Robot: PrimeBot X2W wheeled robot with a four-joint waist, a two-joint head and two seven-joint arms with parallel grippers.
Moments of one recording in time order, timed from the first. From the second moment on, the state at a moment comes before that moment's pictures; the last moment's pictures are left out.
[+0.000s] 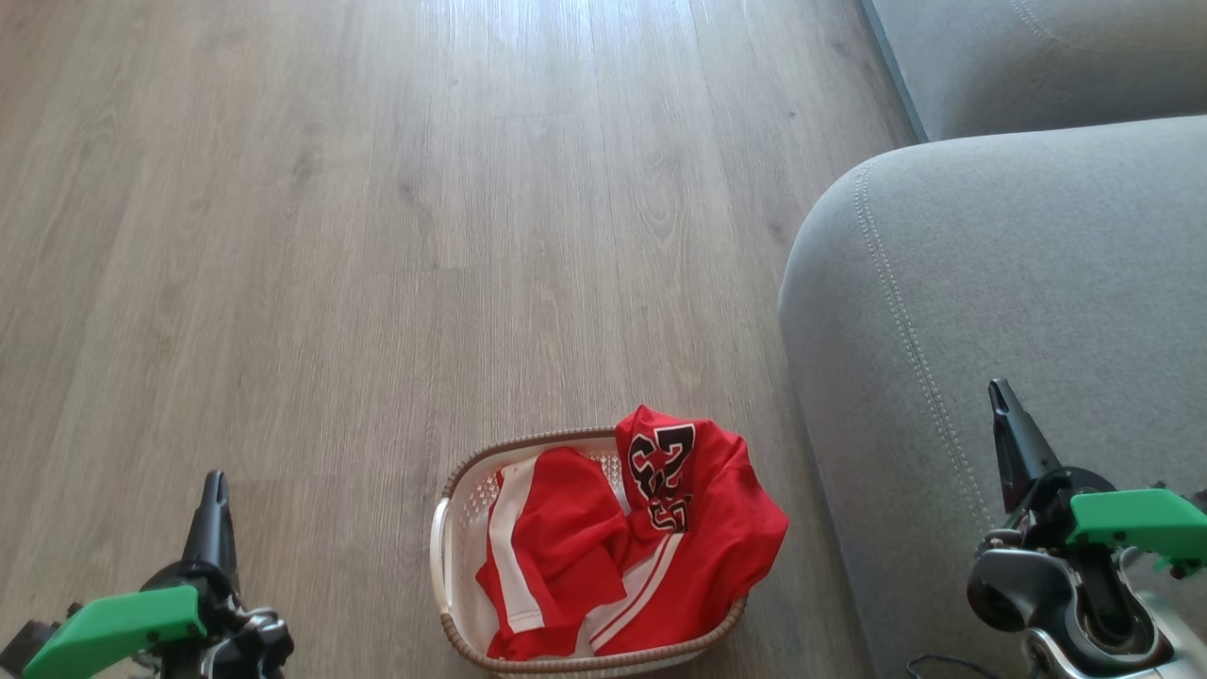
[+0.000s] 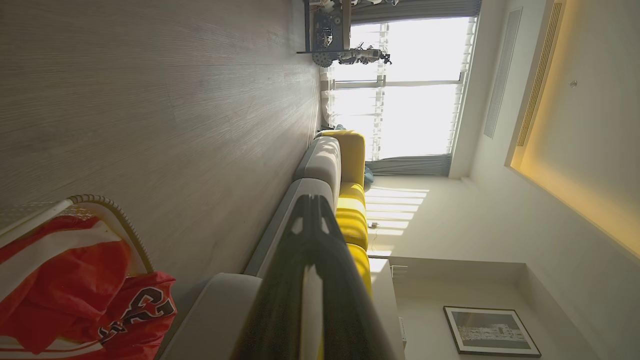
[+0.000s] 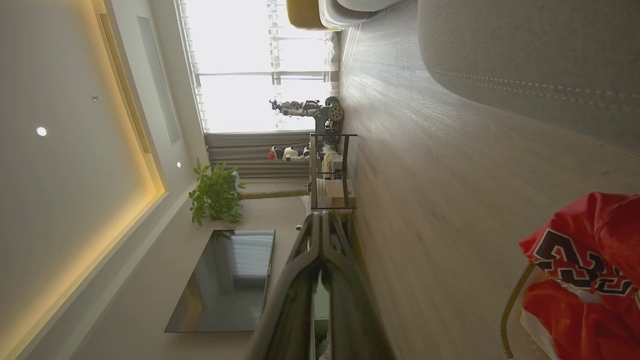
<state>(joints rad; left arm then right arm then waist) -0.06 0.04 0.08 0.18 -1.61 -0.04 0.11 -0.09 -0.36 0.30 0.19 1.98 0.13 -0.23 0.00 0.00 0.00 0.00</state>
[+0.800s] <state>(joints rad) 0.00 0.03 0.06 0.27 -1.60 -0.03 0.09 -0.01 -0.30 0.33 0.28 1.95 0.13 -0.23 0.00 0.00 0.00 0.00</state>
